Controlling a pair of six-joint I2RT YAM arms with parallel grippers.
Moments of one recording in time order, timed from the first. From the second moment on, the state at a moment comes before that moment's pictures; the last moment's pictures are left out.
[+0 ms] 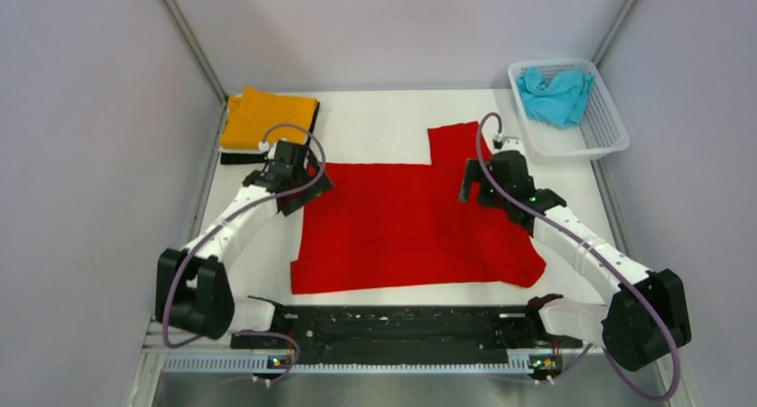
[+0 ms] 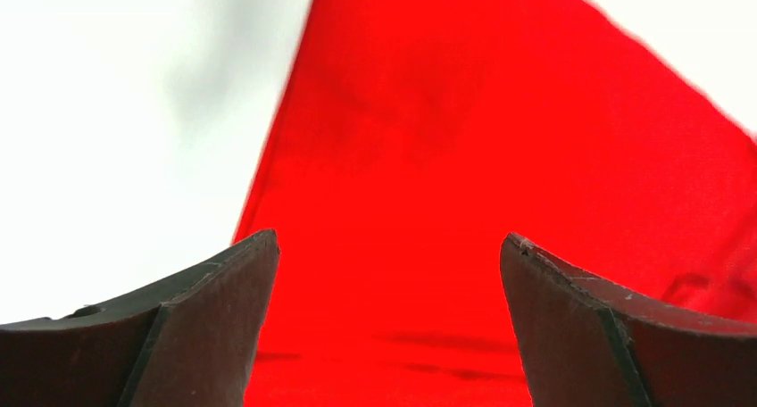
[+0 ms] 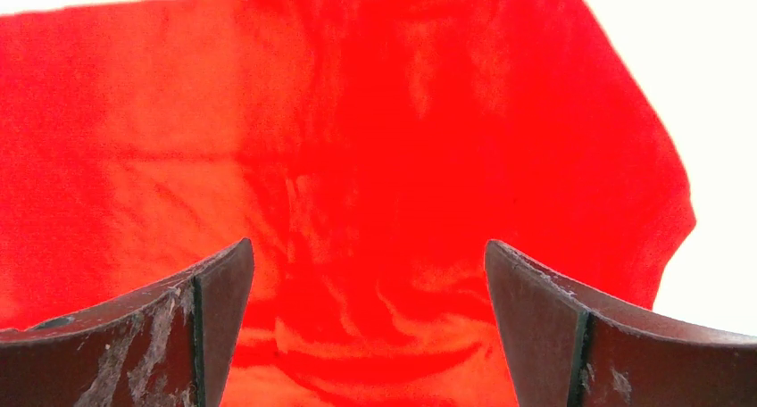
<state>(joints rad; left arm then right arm) -0.26 1.28 0.89 -0.56 -0.11 -0.78 0.41 1.16 0.77 -0.36 0.18 0.44</state>
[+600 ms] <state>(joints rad) -0.13 2.05 1.54 -0.63 -0.25 -0.61 0.28 1.41 0.92 -0.22 0.10 0.43</state>
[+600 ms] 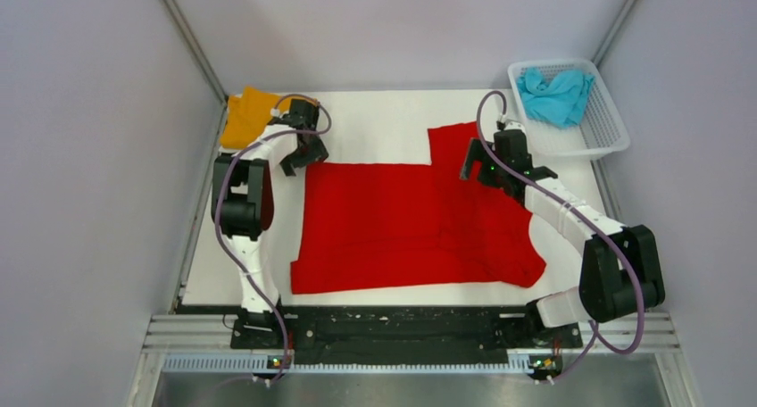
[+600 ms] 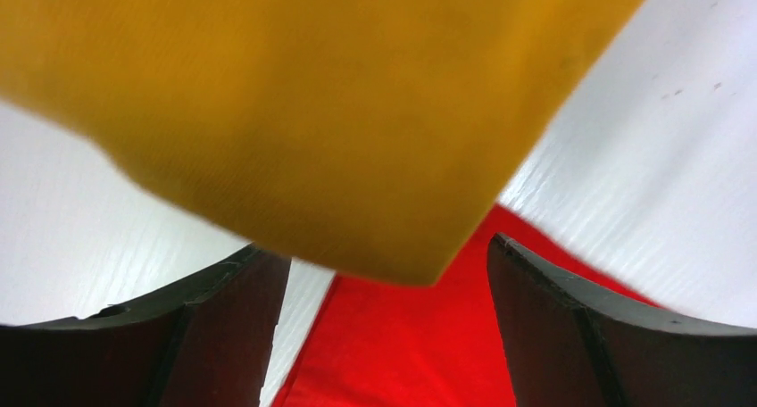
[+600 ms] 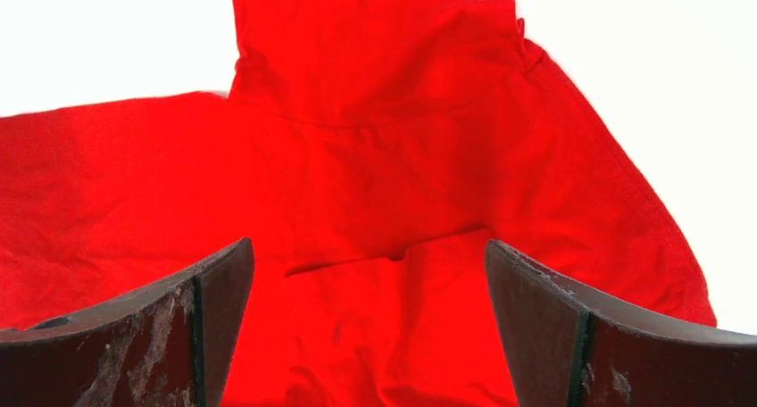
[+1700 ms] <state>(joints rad) -0.13 2.16 1.67 -0.65 -0.17 -0.56 0.28 1.43 0.92 -0.21 0.12 0.40</state>
